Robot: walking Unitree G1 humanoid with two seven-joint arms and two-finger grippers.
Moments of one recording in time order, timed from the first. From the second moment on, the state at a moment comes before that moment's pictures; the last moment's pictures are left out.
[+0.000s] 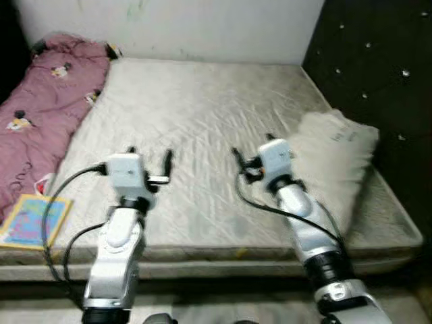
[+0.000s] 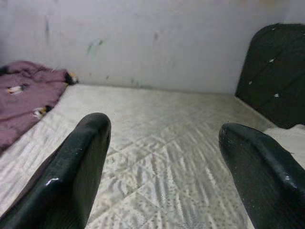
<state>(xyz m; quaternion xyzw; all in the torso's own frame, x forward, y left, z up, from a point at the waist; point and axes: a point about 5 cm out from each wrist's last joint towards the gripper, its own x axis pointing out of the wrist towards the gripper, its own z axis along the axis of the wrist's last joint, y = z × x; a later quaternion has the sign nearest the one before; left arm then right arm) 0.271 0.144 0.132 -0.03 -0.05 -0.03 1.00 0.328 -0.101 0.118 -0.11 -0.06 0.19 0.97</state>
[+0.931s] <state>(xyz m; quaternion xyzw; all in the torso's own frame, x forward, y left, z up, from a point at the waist) 0.270 0.152 0.135 -0.02 -0.07 -0.03 1.00 0.329 -0.087 0.123 -0.11 -0.07 0.21 0.97</state>
